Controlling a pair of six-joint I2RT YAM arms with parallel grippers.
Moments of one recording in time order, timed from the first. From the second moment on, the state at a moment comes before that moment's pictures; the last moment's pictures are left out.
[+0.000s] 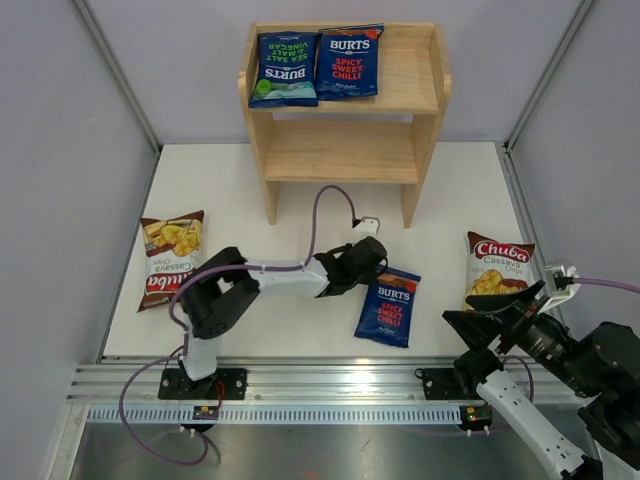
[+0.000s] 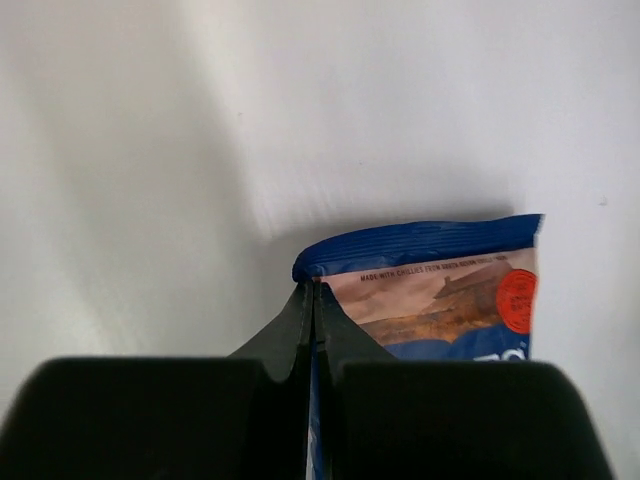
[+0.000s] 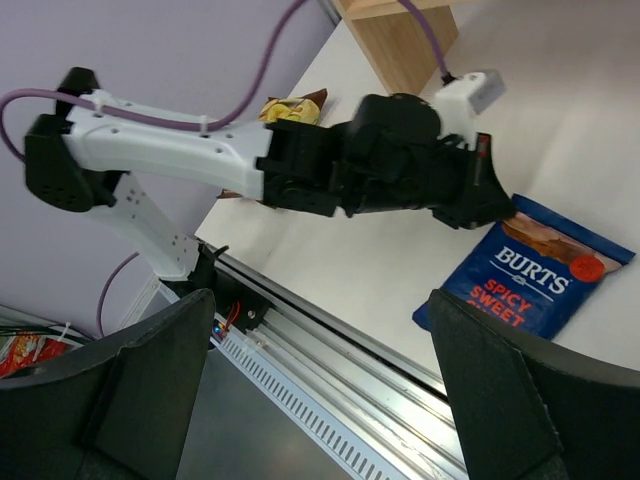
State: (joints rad) left arm -1.05 1.98 1.26 -0.07 -0.33 -0.72; right arm 0.52 0.26 1.19 -1.01 -0.20 0.57
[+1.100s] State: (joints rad) left arm -1.25 1.01 1.34 -0.18 -0.86 -0.45; right arm 0.52 0.39 0.46 -0.02 -0.43 0.84
